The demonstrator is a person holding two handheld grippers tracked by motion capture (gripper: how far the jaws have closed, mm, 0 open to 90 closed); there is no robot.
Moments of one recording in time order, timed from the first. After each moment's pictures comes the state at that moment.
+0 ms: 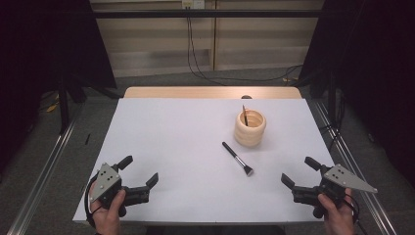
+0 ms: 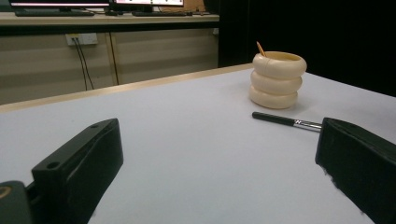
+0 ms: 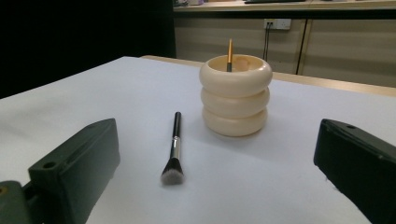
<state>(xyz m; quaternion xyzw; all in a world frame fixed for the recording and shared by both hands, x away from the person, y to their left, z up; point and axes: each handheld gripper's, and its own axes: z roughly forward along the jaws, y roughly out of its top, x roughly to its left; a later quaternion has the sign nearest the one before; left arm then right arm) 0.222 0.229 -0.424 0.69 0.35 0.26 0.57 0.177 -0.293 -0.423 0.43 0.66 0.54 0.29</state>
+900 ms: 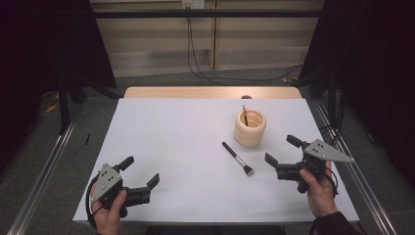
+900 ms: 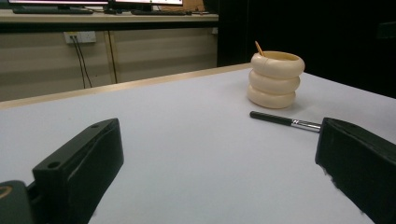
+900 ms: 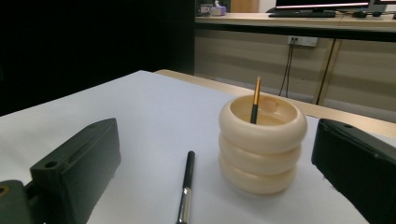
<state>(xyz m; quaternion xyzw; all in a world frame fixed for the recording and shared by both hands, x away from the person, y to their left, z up) 0.221 0.228 -0.425 0.69 0.35 0.26 0.57 0.236 -0.263 -0.400 0.39 0.67 0.56 0.28</state>
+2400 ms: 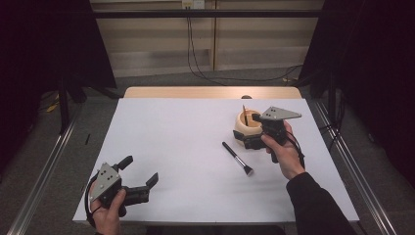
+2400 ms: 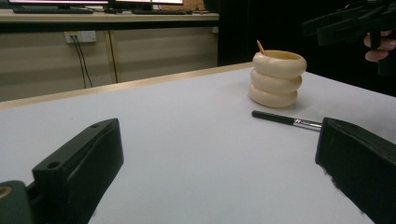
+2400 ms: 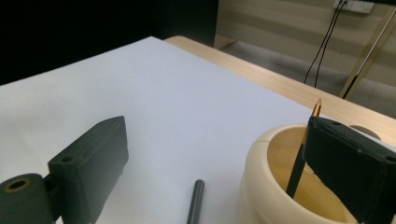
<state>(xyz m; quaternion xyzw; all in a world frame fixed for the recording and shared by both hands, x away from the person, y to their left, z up) 0.223 0.229 -0.425 0.69 0.35 0.26 0.57 0.331 -0.203 -0.386 0.37 0.75 0.50 0.22</state>
